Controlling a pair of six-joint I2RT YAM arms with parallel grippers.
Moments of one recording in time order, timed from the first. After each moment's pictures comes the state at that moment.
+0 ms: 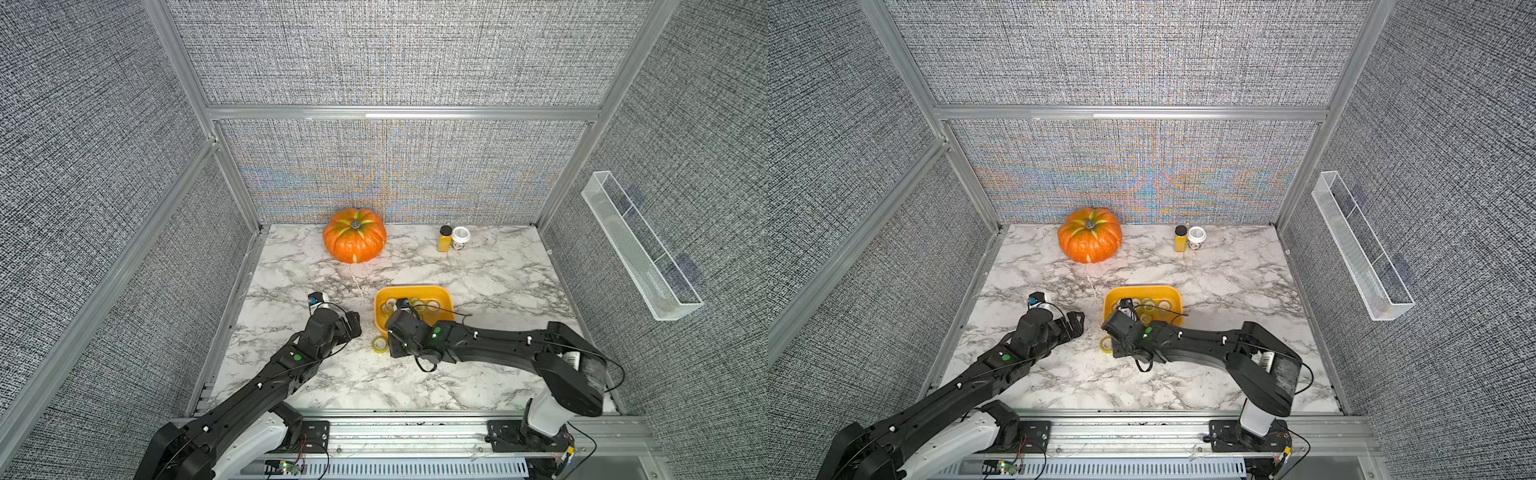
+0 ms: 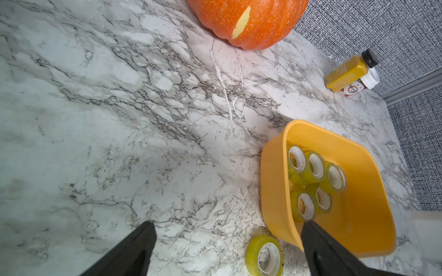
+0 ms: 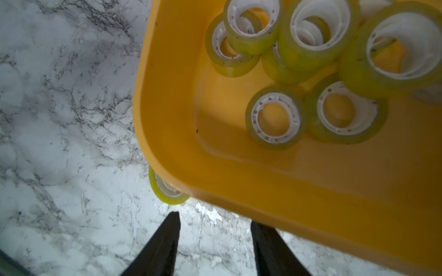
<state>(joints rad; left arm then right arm) -0.59 0.92 0.42 -0.16 -0.18 -0.77 1.06 1.73 1.07 -0.38 0.24 0.79</state>
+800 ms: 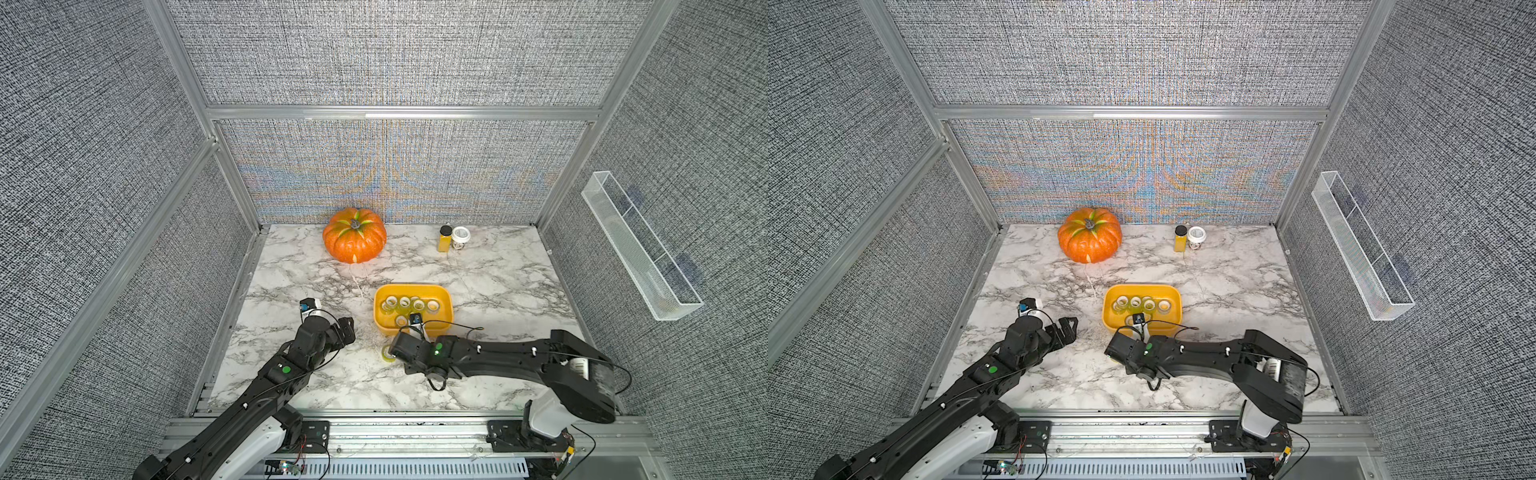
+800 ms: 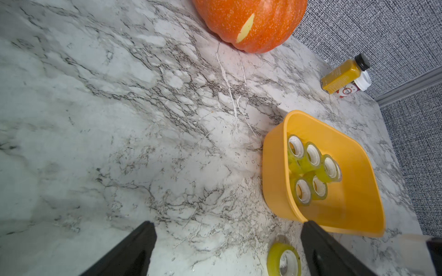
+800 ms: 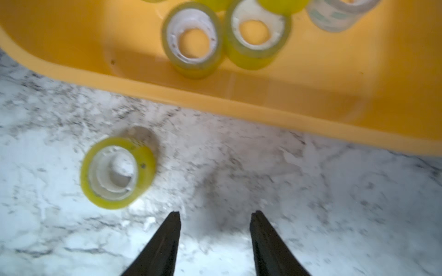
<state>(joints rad) -0.58 0.77 0.38 -0.25 -0.15 -0.77 1.15 1.58 0.89 -0.56 0.41 0.91</state>
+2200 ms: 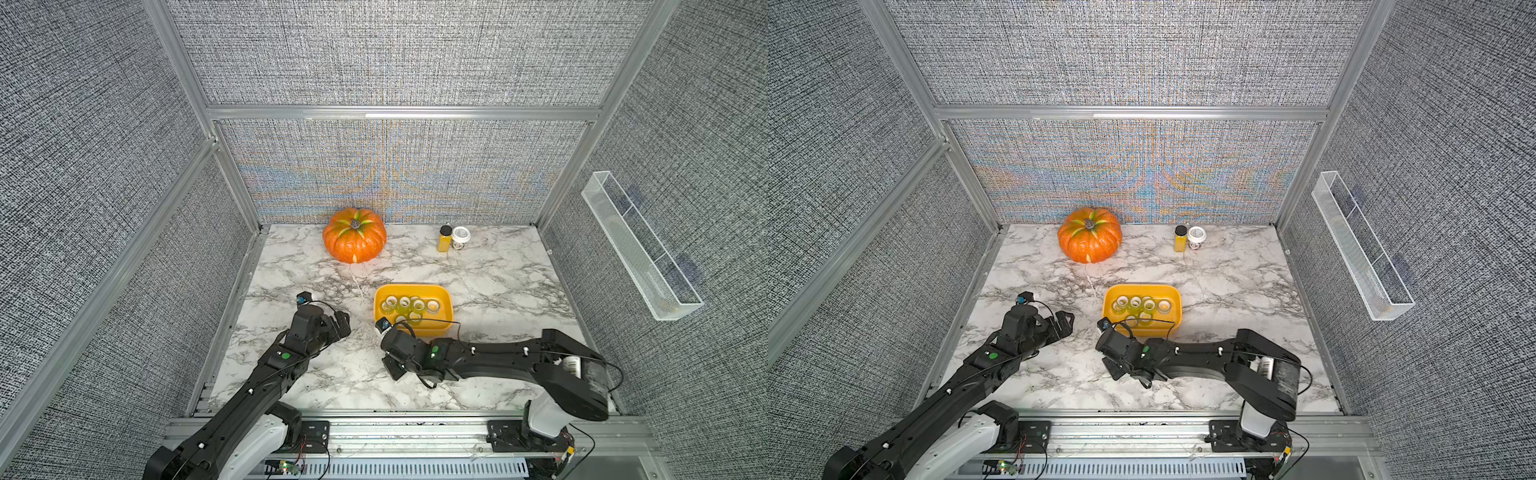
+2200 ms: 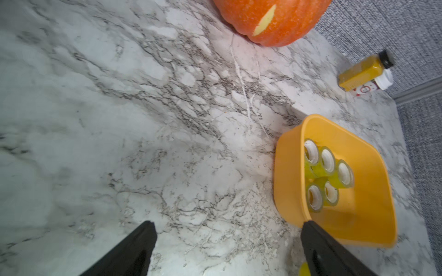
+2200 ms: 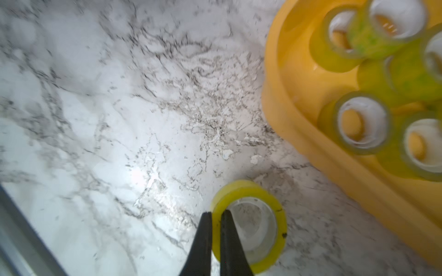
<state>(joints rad) -0.44 0.86 0.45 -0.28 0.01 -0.70 1.17 1.61 0.94 -0.25 0.23 0.42</state>
